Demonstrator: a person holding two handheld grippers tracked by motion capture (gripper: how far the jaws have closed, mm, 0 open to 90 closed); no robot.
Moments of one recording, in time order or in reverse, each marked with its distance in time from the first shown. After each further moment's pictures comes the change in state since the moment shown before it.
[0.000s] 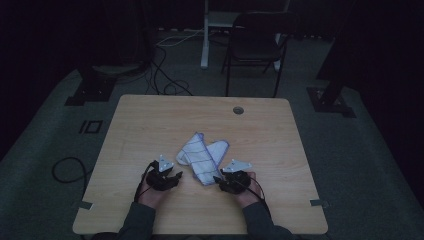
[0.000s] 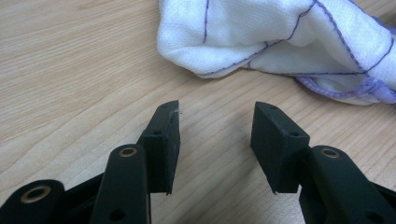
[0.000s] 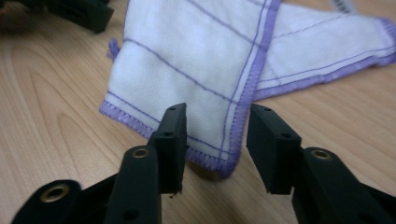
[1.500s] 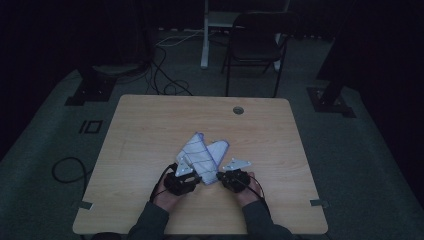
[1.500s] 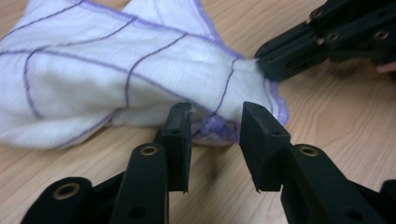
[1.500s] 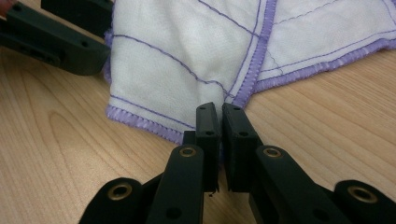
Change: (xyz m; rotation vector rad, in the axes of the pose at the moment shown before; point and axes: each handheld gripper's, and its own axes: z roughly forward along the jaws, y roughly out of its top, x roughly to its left) left arm -0.051 0.024 0.007 -0.046 -0.218 0.107; right arm -0.005 0.000 0.004 0.031 0.011 0.037
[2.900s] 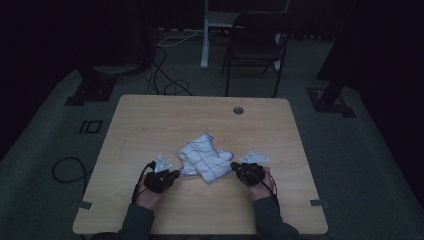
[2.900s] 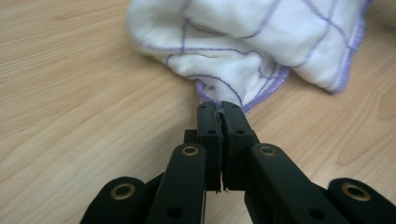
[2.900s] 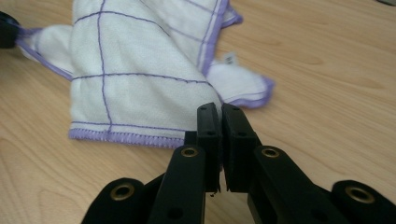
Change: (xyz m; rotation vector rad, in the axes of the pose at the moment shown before) left arm 0.043 -0.024 -0.041 0.018 0.121 -0.133; right arm -0.034 0.001 -0.035 -0.086 -0.124 0.067
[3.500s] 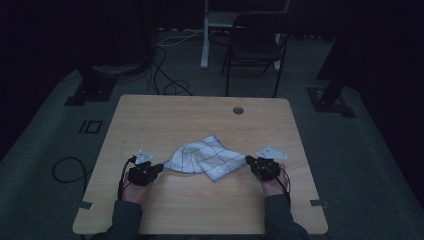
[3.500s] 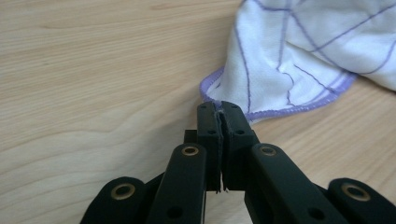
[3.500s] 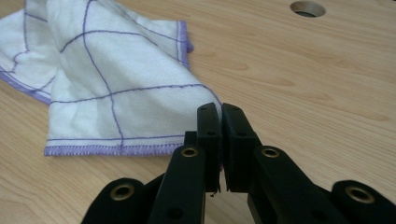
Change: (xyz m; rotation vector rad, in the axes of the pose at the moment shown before) left arm 0.048 -0.006 -0.017 -0.007 0.073 -0.120; right arm -0.035 -0.001 -0.028 -0.053 -0.089 0.070
